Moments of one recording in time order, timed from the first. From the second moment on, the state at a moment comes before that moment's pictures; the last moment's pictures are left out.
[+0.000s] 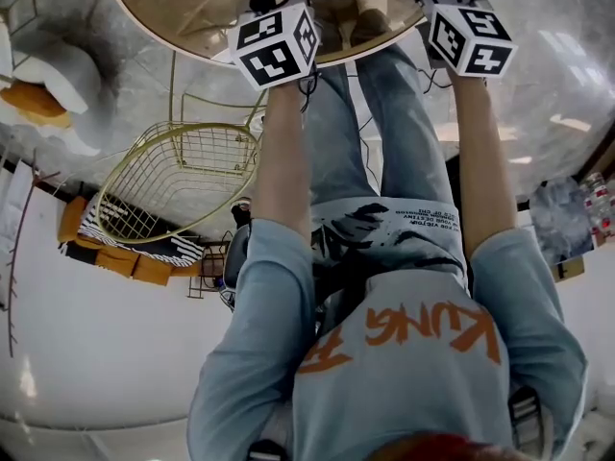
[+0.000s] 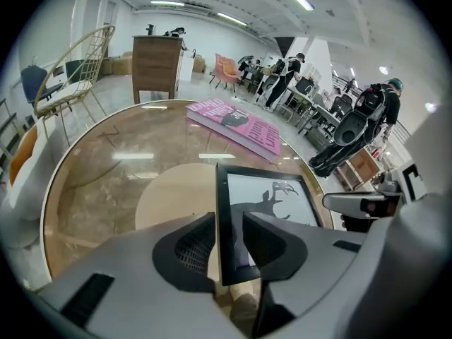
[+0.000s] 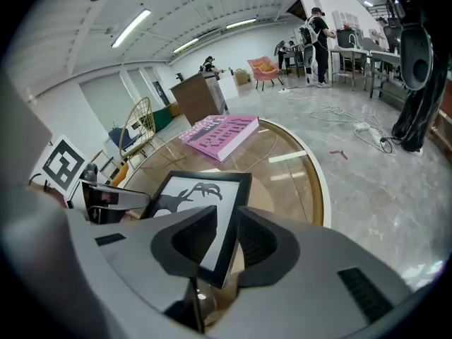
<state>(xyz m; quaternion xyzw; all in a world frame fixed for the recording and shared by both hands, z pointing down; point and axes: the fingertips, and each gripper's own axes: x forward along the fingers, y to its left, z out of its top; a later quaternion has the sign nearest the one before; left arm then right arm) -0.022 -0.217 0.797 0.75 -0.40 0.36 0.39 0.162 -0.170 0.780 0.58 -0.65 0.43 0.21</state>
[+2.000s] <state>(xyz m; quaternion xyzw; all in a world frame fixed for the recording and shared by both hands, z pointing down) -0.013 -0.180 0.695 0.75 -0.41 0.32 0.41 0.179 -0.155 0.683 0.60 -0.63 0.45 0.21</state>
